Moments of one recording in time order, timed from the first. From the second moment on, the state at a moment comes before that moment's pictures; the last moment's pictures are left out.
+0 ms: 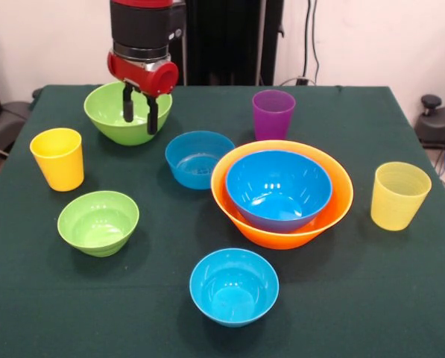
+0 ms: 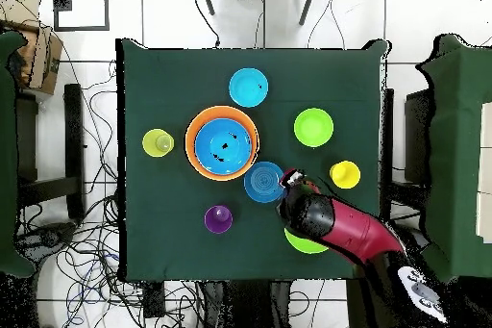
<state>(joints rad) -0.54 -0.66 0.00 1.93 -0.08 0.13 2.03</state>
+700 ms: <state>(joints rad) -0.55 -0.64 0.00 1.93 -0.08 0.11 2.03</state>
